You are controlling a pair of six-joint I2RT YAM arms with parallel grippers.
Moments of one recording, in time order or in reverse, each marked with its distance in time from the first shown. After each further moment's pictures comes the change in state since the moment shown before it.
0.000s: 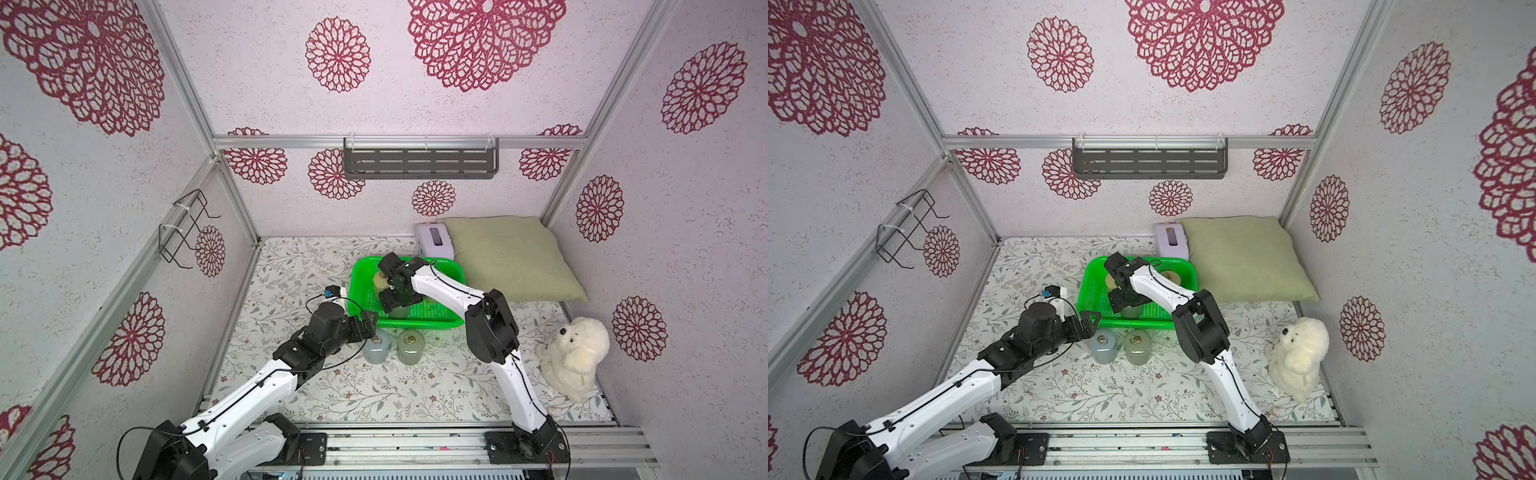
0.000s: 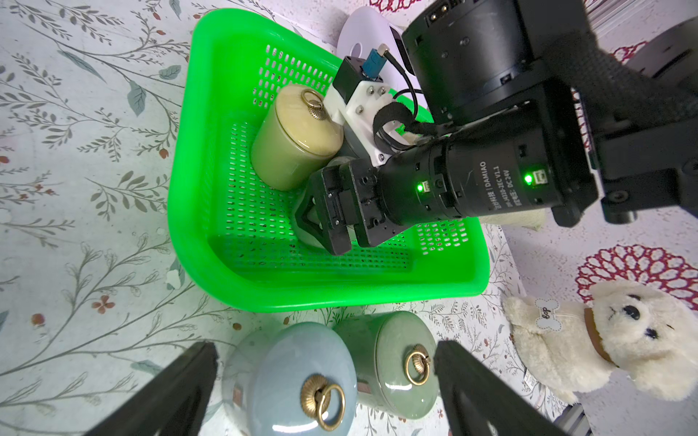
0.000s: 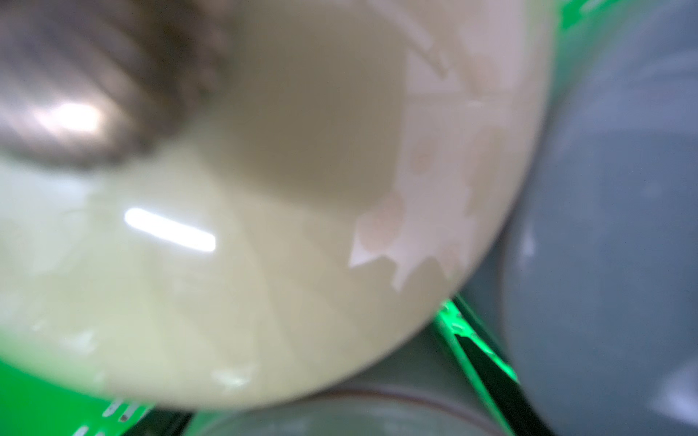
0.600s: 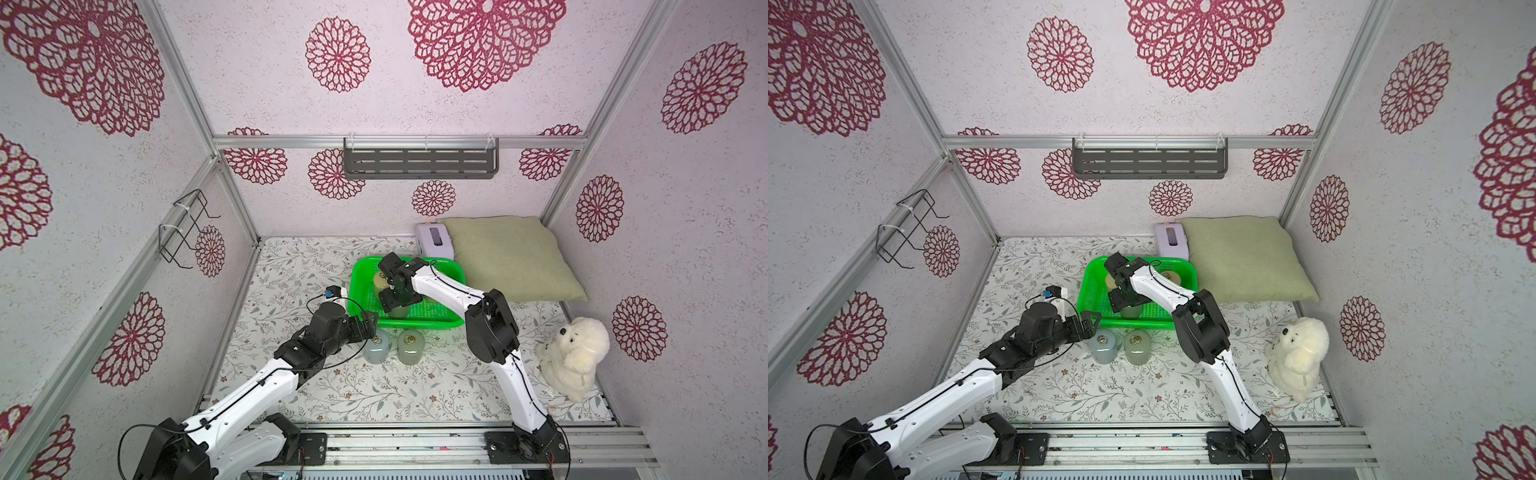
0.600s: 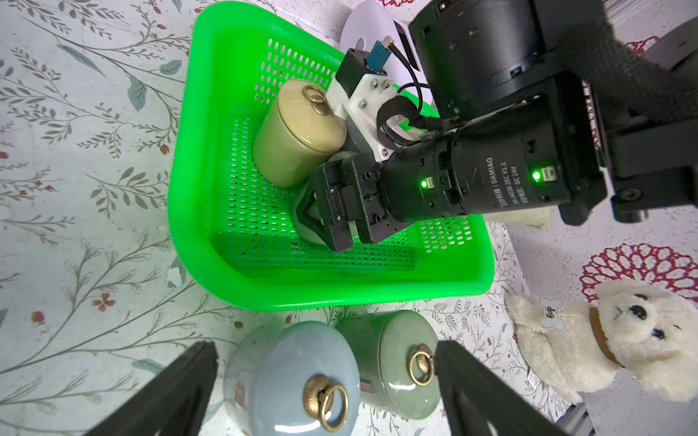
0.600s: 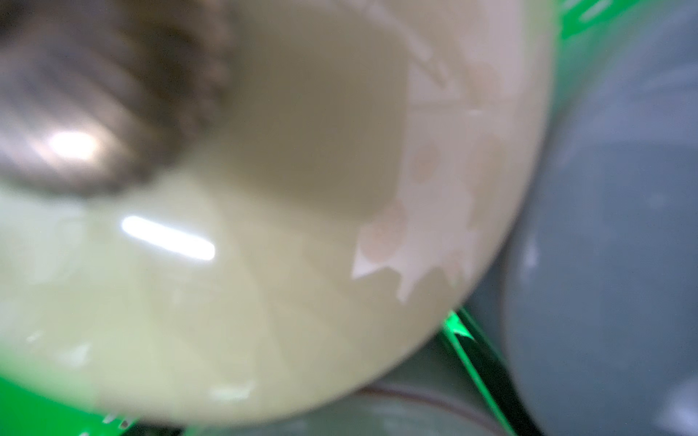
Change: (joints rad) left arm 0.000 0.012 0.000 0.000 0.000 0.000; right arm -0.006 0.000 -0.016 0.030 -0.002 0.000
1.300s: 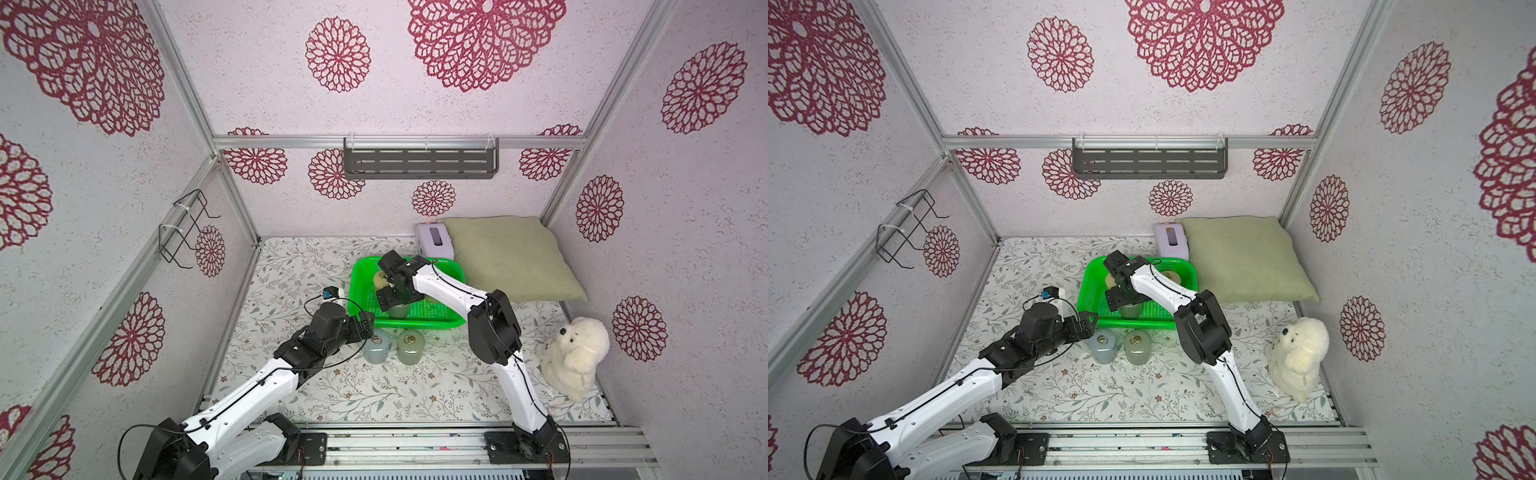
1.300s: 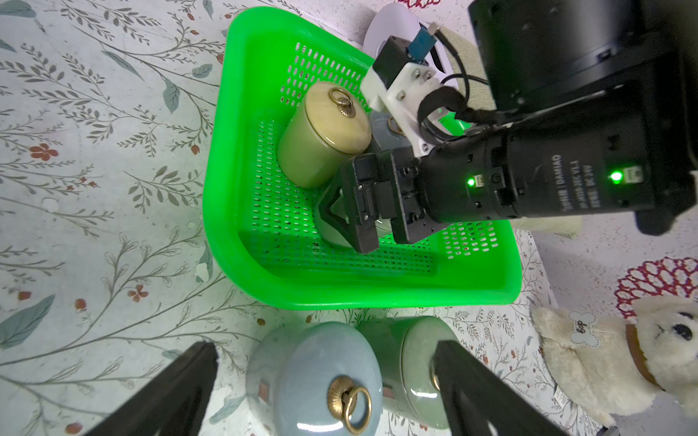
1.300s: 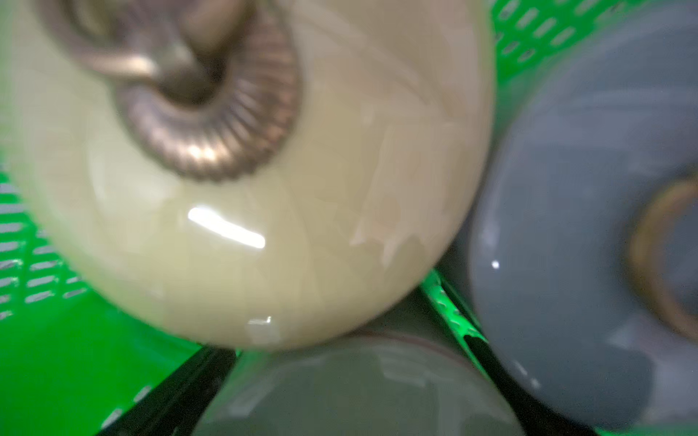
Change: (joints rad) left arm 0.000 0.000 0.006 -0.038 -0.052 0.000; right arm 0.003 -0.016 0.000 -0.001 0.000 0.008
